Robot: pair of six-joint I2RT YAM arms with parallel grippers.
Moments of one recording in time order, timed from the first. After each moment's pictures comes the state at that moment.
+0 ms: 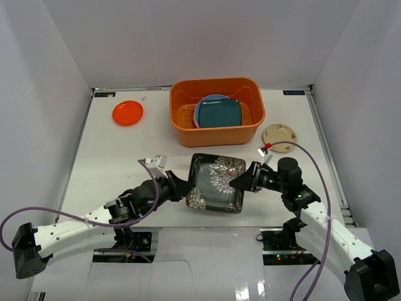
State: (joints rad) left arm -1.09 0.68 0.39 0.00 -0.34 -0.97; right arm 0.45 0.72 0.32 0.03 -0.67 0.76
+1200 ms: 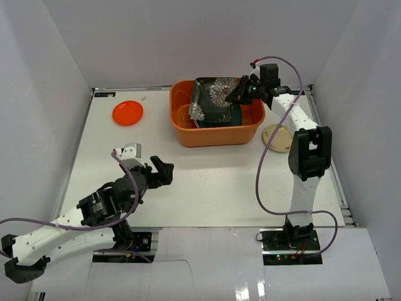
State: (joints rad) left arm -1.09 0.58 0.73 -0.54 -0.76 -0.75; right arm 0.23 2.03 1.81 -0.33 -0.61 0.57
